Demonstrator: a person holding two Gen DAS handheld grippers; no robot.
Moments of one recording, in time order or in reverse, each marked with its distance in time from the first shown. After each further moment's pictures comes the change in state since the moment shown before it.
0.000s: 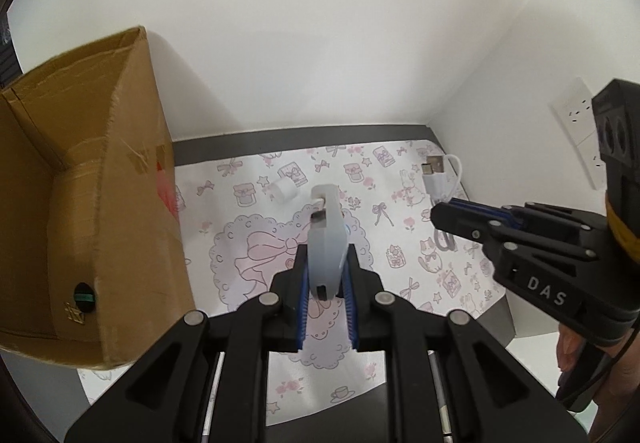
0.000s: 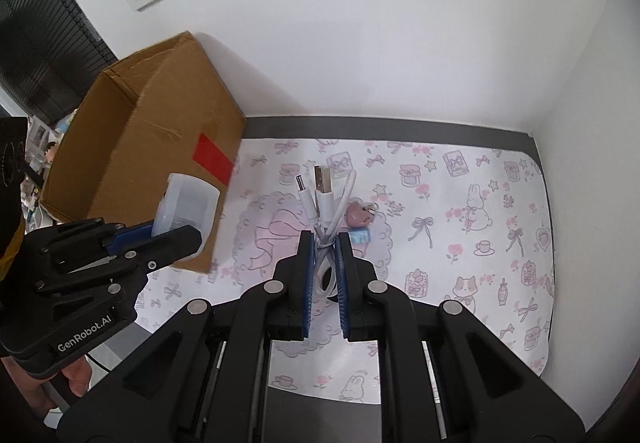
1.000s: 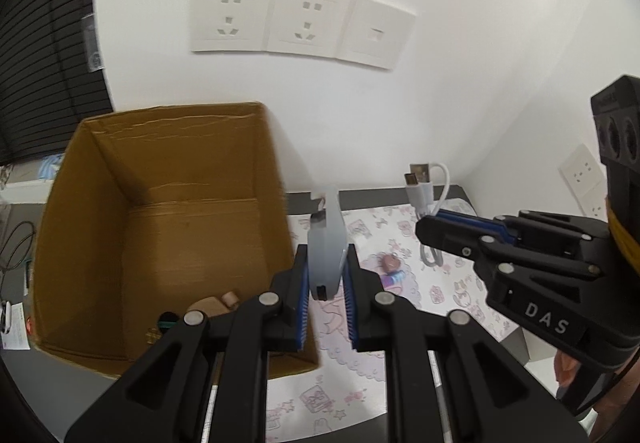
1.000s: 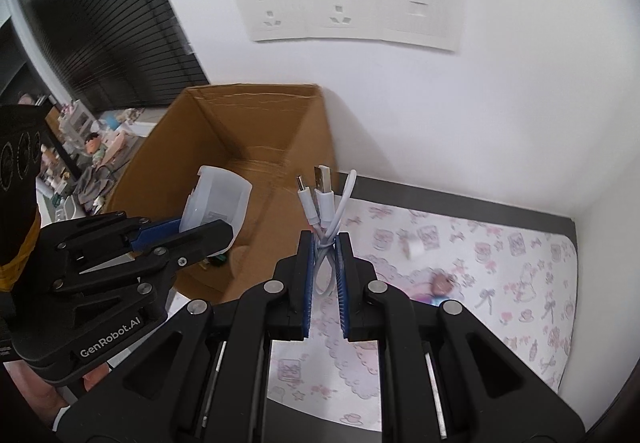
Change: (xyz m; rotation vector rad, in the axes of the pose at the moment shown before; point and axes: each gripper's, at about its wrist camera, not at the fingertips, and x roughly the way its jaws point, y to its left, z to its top) left arm -0.091 0.084 0.020 -0.050 -0.163 0.086; right arm -0.023 0.132 0.053 -0.168 -0.100 0.107
